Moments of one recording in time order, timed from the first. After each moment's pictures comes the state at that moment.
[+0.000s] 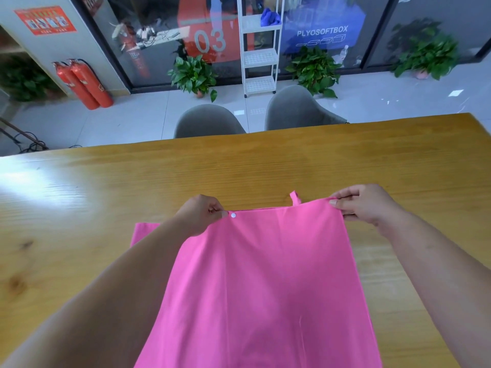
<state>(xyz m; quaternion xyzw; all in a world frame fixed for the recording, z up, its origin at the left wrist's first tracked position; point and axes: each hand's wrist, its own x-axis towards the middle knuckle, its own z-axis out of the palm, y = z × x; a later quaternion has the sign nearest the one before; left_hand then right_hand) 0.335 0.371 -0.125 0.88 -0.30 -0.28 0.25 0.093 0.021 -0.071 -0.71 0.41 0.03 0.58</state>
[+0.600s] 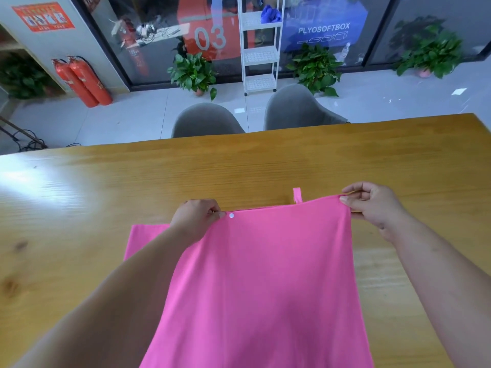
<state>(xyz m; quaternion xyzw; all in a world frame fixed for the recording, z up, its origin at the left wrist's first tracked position) 0.320 0.366 -0.125 0.92 -0.31 -0.18 0.16 0.083 -0.003 -0.091 -0.69 0.41 -0.06 0.59</state>
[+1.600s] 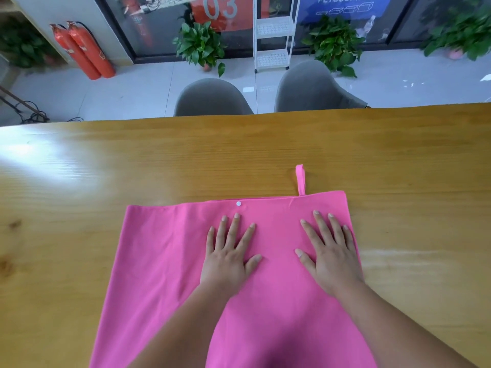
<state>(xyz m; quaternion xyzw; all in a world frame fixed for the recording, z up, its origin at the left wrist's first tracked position) 0.186 0.359 -0.218 0.92 -0.35 -0.15 0.00 0.047 0.109 -0.209 -0.97 0.20 0.10 0.05</state>
